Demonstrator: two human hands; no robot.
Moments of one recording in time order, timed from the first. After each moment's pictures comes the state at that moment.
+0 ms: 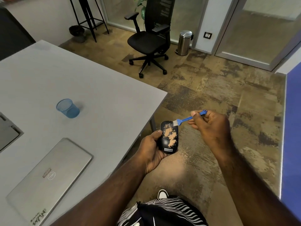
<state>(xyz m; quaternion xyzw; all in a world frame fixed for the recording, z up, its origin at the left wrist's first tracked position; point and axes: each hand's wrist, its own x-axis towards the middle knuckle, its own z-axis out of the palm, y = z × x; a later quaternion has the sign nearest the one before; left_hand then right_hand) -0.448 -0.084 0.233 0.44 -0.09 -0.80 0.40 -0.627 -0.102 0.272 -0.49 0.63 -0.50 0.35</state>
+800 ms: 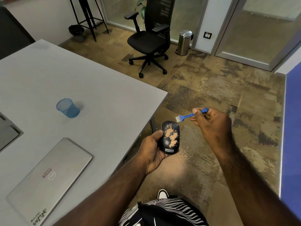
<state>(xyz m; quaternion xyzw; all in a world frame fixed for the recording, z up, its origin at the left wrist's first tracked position) -0.448 -0.083 0.236 0.43 -0.08 -0.80 0.40 -0.627 -0.105 0.272 -0.53 0.63 -0.49 0.28</state>
